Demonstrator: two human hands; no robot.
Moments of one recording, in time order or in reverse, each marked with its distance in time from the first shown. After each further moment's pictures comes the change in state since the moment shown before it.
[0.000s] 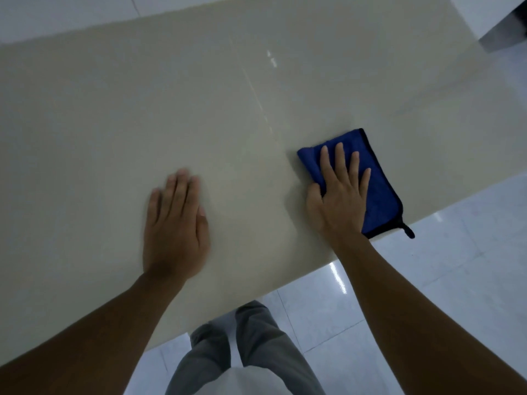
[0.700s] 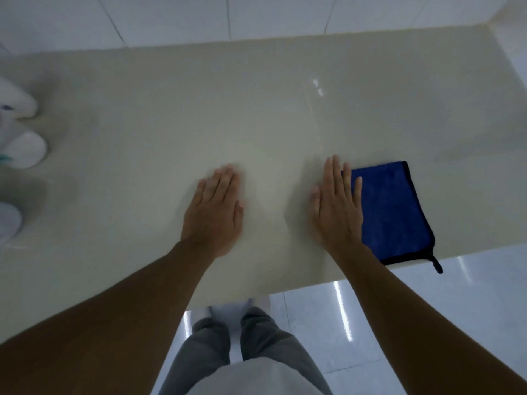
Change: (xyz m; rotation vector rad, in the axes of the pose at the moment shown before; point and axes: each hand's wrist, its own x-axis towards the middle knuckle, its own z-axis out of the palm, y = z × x) left_hand 0.001 -0.010 -0.031 0.039 -0.204 -0.109; right_hand -0.011 -0.062 -0.004 -0.061 -0.065 -0.289
